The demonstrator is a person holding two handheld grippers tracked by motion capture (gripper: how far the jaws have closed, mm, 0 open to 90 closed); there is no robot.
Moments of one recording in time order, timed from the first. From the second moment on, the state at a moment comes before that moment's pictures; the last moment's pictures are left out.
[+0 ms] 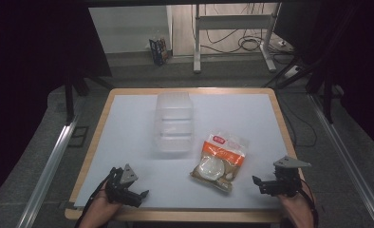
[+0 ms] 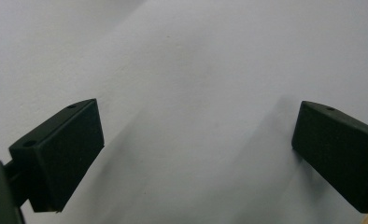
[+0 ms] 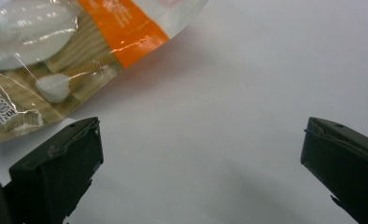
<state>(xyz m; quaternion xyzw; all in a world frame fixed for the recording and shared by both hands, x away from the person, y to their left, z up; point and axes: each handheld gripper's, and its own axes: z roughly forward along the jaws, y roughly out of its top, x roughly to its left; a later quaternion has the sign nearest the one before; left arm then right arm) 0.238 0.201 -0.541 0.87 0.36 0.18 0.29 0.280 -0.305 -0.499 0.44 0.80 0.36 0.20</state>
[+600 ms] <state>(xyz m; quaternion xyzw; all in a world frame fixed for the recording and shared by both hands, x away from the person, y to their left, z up) 0.240 0.209 -0.539 0.86 0.37 0.16 0.31 0.285 -0.304 -0.503 0.42 0.81 0.36 0.20</state>
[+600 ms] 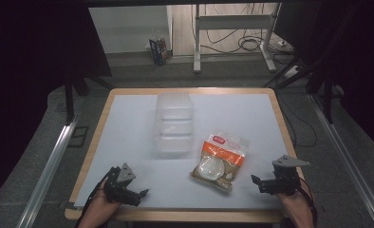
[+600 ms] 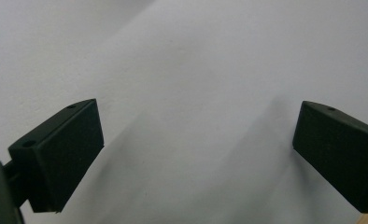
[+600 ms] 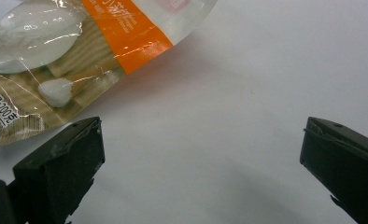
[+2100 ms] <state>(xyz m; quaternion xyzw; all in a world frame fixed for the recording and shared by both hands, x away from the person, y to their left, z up) 0.205 0.221 -0.523 0.79 0.42 0.22 0.39 0.281 -0.289 -0.502 0.40 0.82 0.36 0.19</state>
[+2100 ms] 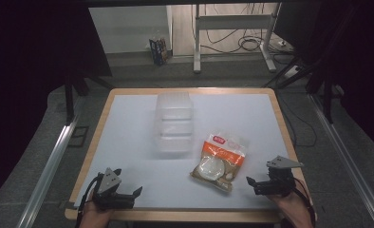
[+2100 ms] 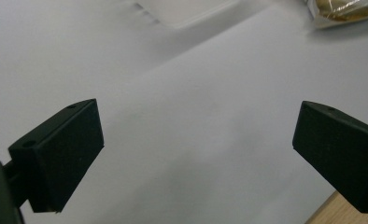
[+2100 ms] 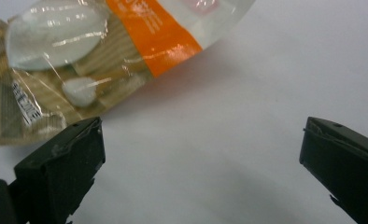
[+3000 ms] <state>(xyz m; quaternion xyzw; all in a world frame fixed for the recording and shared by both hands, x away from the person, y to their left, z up) 0.206 0.226 -0.523 0.79 0.41 0.20 0.41 0.276 -0.236 -0.510 0.33 0.88 0.32 0.09</state>
